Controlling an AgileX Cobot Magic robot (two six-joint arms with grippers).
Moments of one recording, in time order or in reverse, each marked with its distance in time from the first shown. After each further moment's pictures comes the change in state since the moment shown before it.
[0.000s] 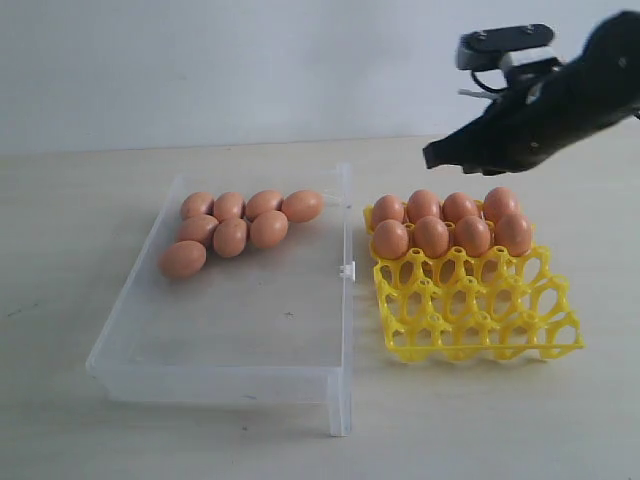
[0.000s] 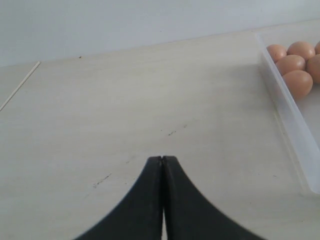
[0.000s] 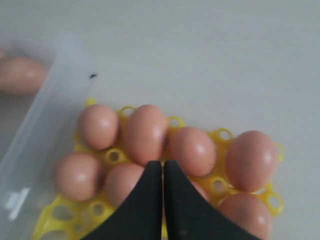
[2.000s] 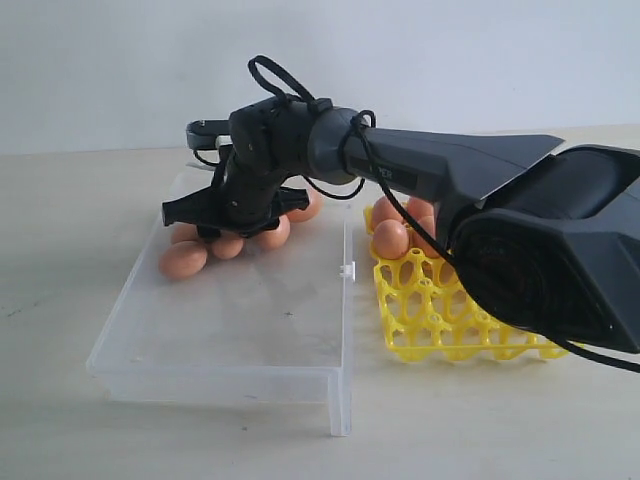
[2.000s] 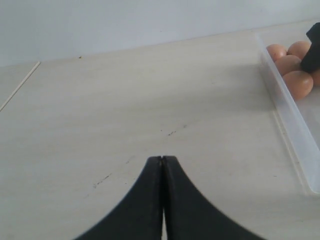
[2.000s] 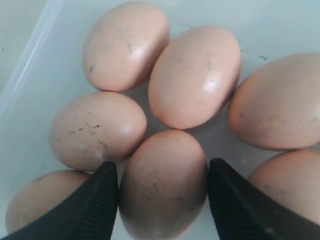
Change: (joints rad) left arm 0.000 0.000 0.000 0.000 0.000 0.000; right arm 0.434 0.808 -1.028 -0.046 0.381 0.441
